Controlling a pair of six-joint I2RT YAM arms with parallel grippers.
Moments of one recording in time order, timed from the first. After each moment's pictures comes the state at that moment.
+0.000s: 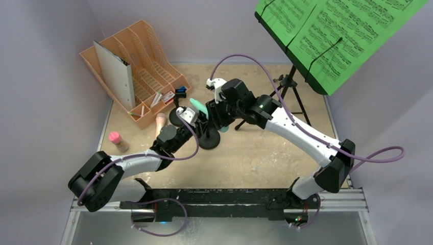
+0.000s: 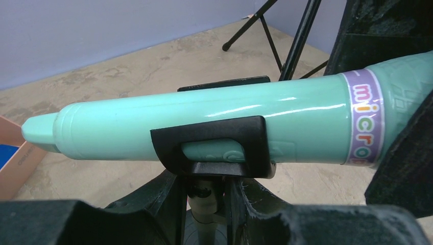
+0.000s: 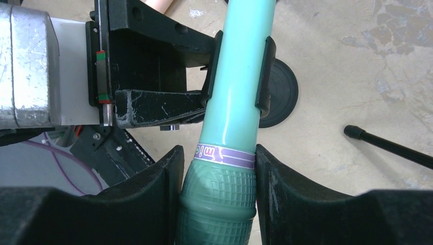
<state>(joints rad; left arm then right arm) -0.68 1.28 0.37 0.97 0.03 -0.09 0.86 1.51 1.52 -0.76 -0.13 0.26</state>
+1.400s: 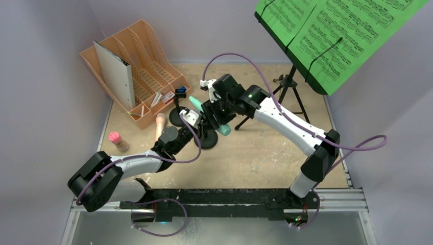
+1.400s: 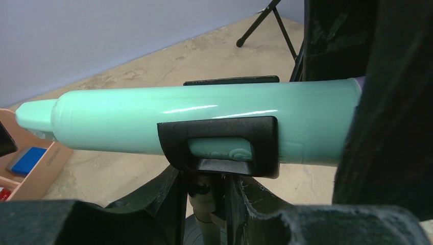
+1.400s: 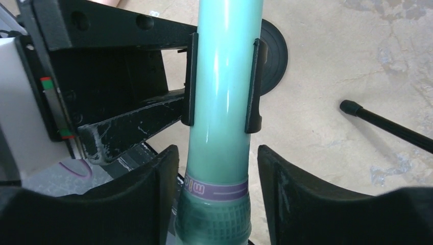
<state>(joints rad) -0.72 1.28 0.37 0.96 -0.05 0.01 0.84 1.66 1.71 -0.97 -0.13 0.21</state>
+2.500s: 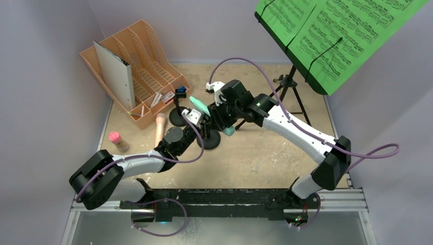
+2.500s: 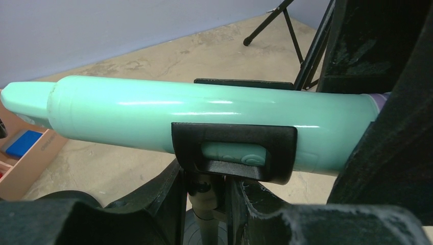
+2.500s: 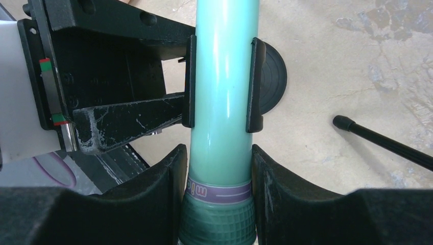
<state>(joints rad) -0.77 1.30 0.40 0.92 -0.19 -0.04 0.83 1.55 1.50 -0.81 -0.15 0.17</state>
